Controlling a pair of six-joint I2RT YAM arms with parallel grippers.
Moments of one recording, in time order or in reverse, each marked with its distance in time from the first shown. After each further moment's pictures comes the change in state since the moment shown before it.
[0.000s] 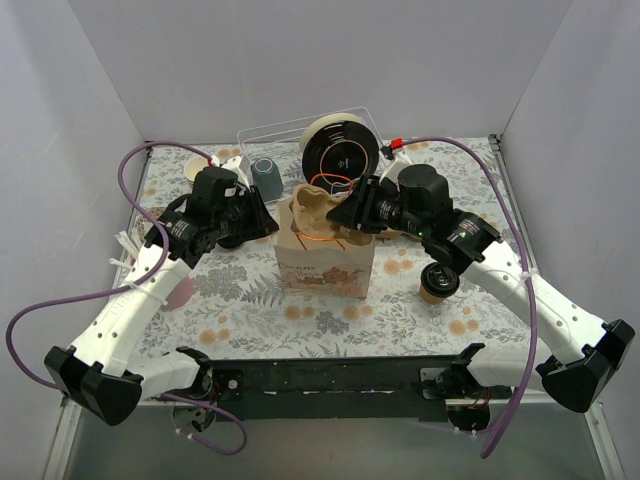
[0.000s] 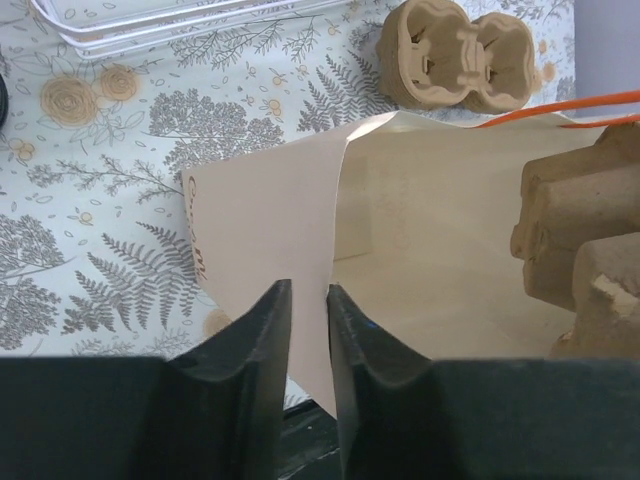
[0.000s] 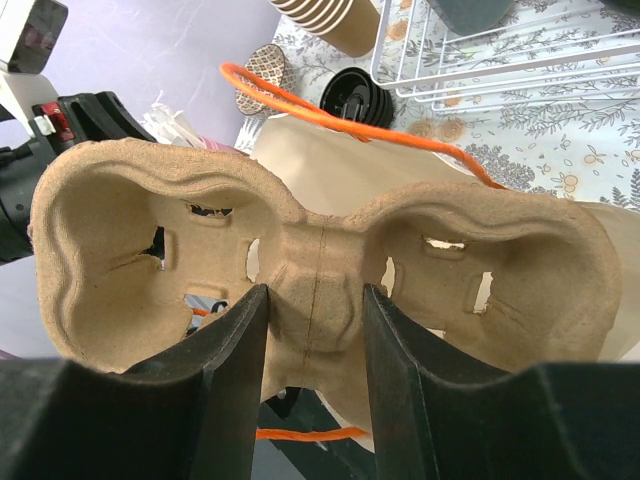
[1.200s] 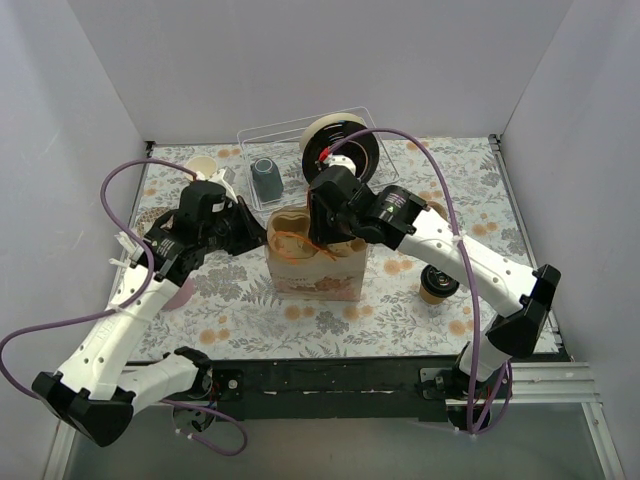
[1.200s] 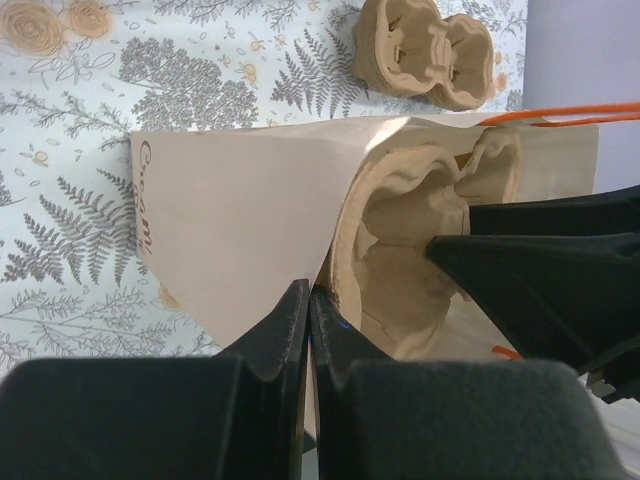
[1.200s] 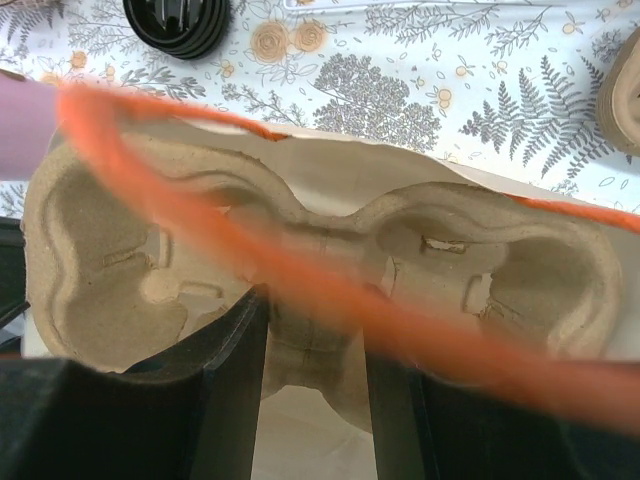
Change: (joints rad) left arm 0.000 -0.115 -0.062 -0.027 0.035 -0.150; right arm 0.245 0.406 0.486 -0.549 0.404 -0.080
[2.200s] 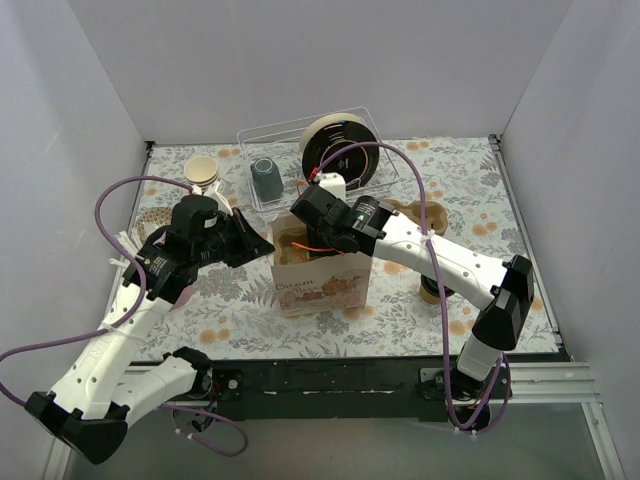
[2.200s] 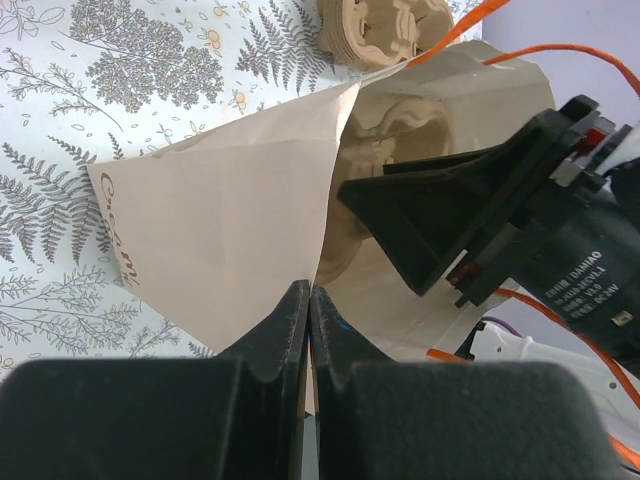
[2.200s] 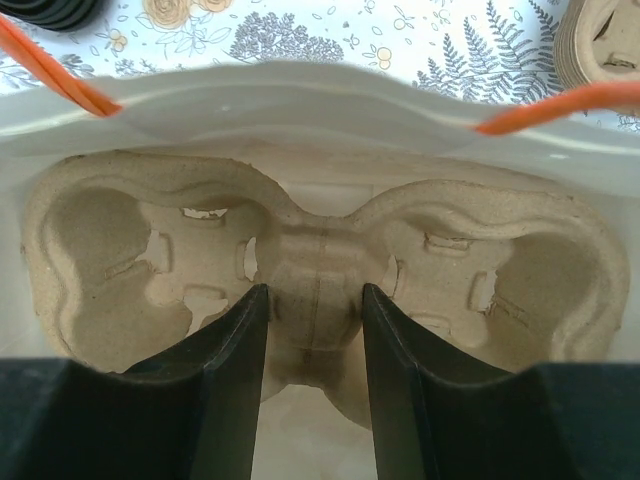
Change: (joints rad) left arm 0.000 -0.112 -0.101 0.029 0.068 -0.074; right arm 0.045 0.089 -0.047 -0.055 0.134 0.080
